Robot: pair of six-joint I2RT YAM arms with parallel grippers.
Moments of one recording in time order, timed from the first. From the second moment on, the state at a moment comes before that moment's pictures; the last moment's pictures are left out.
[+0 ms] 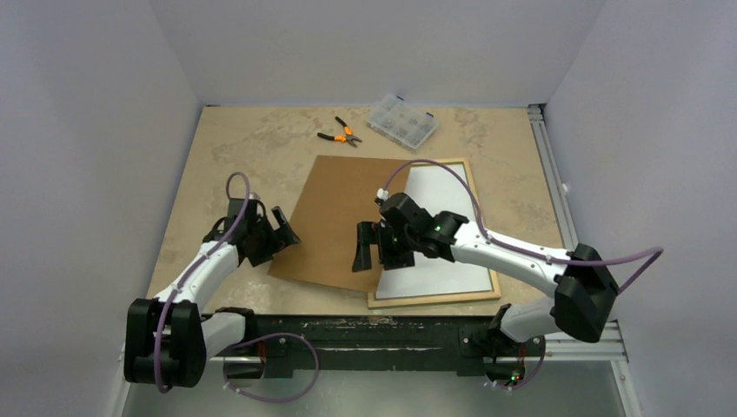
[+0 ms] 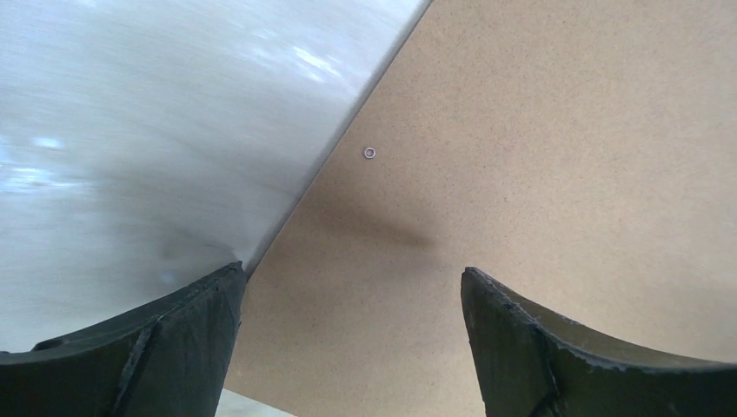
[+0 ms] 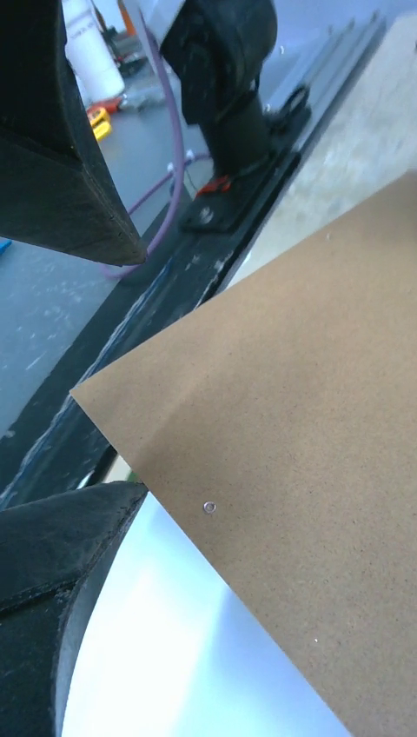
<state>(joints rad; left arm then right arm) -0.03 1.12 0.52 -0.43 0.18 -0.61 0.93 1.43 1.04 -0.48 -0.20 0.82</state>
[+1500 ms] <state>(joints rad) -0.26 1.17 0.45 -0.28 0.46 -0.79 0.39 1.32 0.63 -0.12 -0.38 0.80</state>
